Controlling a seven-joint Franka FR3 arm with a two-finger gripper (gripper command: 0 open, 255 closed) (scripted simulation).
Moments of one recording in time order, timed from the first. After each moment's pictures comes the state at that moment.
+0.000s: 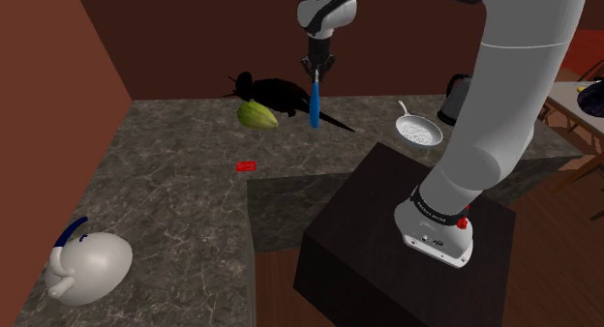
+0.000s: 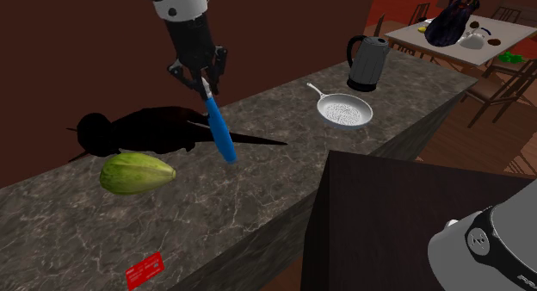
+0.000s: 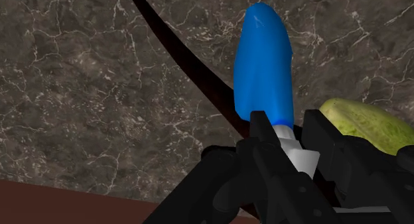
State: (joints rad) arm -0.18 0.34 -0.20 -1.92 0.01 2.20 0.24
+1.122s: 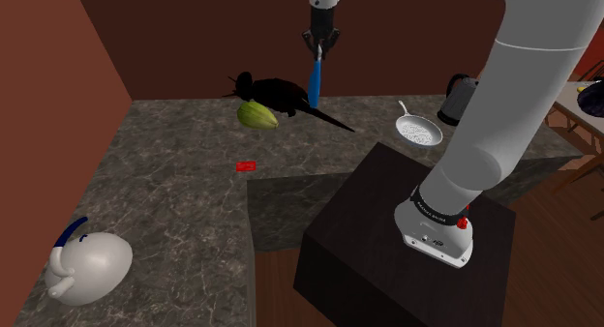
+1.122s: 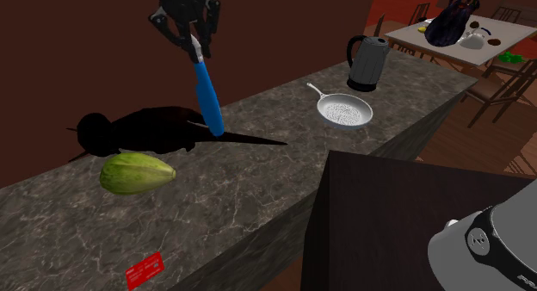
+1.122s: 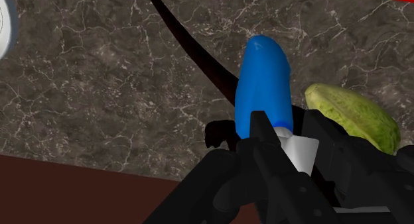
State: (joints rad) arm -0.17 0.23 -0.21 -1.81 -0.01 2.00 0.25
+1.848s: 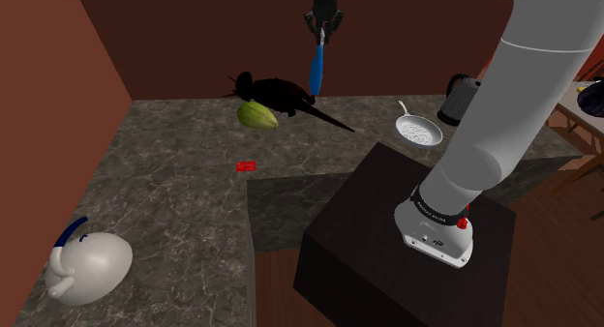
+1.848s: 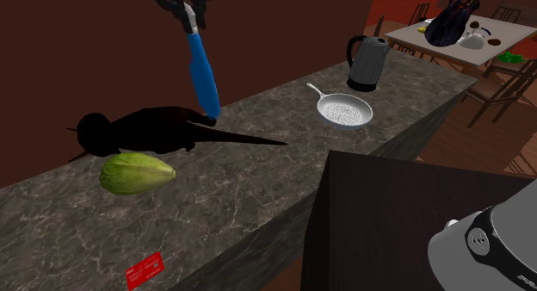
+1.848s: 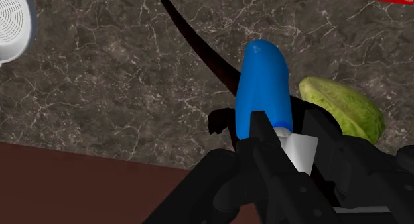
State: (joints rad) arm -0.17 0.20 -0.21 -1.72 -0.02 1.87 0.25
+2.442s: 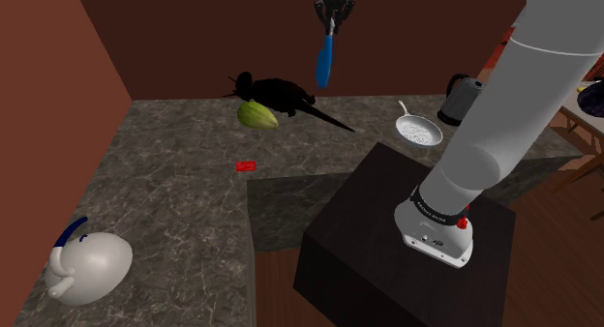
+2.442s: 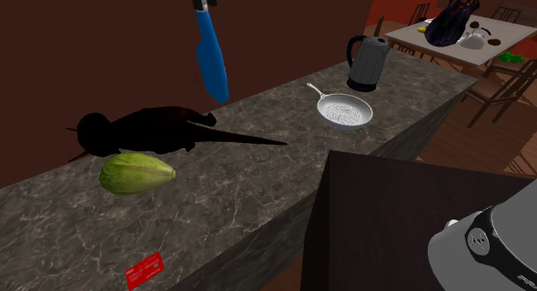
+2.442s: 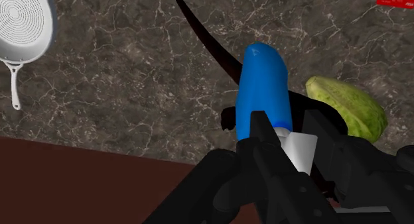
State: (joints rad) arm -0.19 0.14 -0.23 -1.70 -0.03 1.80 0.21
